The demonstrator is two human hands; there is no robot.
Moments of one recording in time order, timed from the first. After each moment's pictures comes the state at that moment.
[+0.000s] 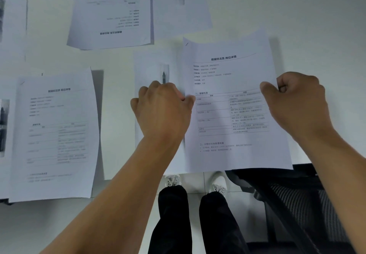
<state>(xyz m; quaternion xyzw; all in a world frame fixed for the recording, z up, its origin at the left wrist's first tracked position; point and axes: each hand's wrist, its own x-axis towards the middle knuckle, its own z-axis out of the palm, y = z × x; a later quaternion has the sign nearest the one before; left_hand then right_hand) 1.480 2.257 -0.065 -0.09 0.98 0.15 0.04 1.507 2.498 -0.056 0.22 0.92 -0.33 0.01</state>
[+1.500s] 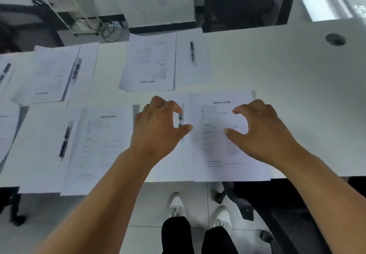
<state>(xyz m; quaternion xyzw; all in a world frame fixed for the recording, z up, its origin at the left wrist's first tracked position) 1.506 2.204 0.057 0.03 0.98 0.18 0.06 1.535 2.464 0.040 0.02 0.97 -0.23 0.10</state>
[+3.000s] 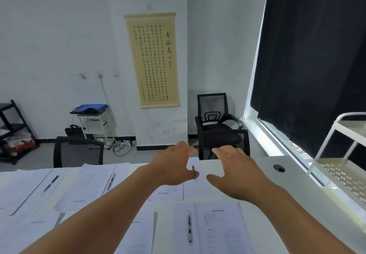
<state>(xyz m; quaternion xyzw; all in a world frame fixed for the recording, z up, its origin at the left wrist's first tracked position) 1.484 2.160 0.341 0.25 0.96 0.09 0.03 1.554 2.374 0.338 -0.04 0.99 -0.11 -0.05</state>
